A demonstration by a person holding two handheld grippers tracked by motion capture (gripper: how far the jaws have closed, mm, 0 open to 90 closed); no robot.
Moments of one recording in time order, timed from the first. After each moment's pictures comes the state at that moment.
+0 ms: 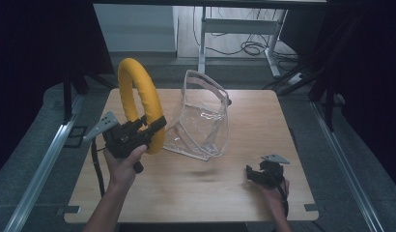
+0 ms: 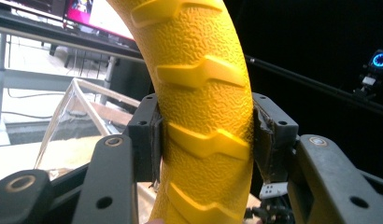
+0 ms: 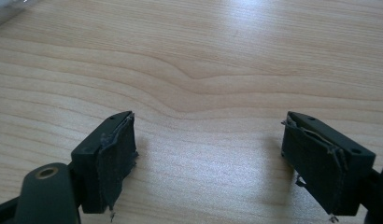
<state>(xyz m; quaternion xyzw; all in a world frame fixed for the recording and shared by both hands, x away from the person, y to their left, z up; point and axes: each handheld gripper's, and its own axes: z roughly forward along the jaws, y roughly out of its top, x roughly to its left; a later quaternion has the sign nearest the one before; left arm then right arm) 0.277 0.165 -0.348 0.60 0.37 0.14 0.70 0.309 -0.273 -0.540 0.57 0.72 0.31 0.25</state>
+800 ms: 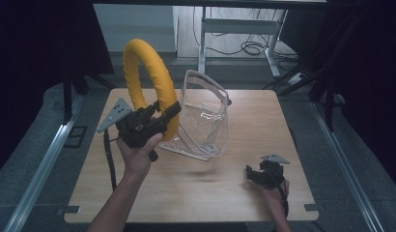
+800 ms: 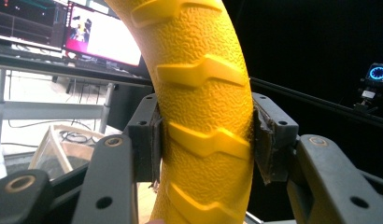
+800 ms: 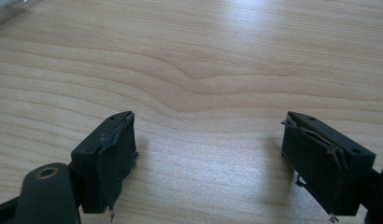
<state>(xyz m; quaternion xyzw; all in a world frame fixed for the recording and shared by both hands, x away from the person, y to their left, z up) 0.284 0.124 -0.311 0.58 0.34 0.18 0.72 0.309 -0.273 -0.540 0.57 0.72 0.31 0.25</state>
